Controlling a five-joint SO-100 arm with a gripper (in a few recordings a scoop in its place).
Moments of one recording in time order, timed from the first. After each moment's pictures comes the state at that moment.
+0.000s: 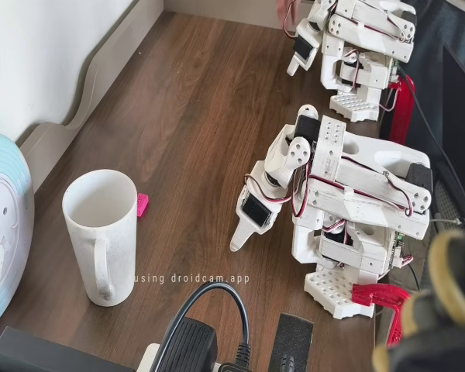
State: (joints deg) arm -0.3 186.6 174.6 66.0 -83.5
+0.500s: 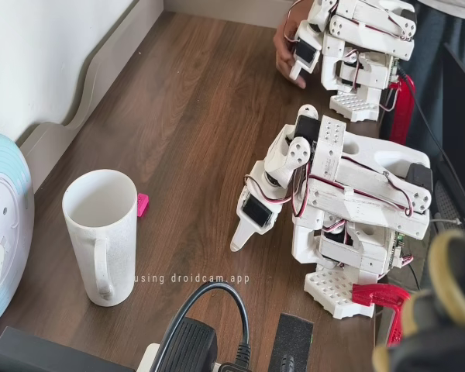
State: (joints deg) arm -4.3 186.6 174.6 66.0 -86.0
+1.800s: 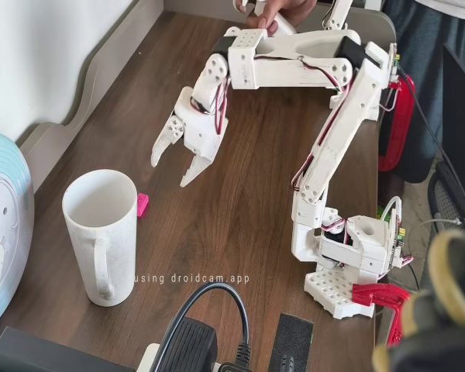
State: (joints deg) arm 3.2 92.5 100.6 55.2 -2.6
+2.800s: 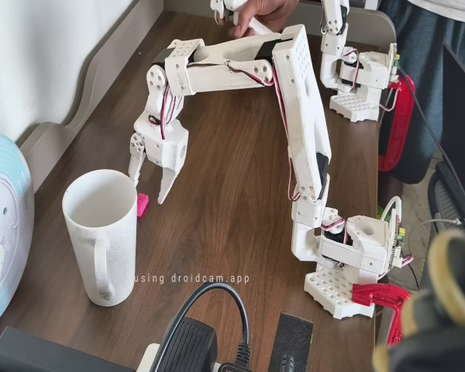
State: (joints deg) arm 7.3 62.4 73.6 62.5 0.3
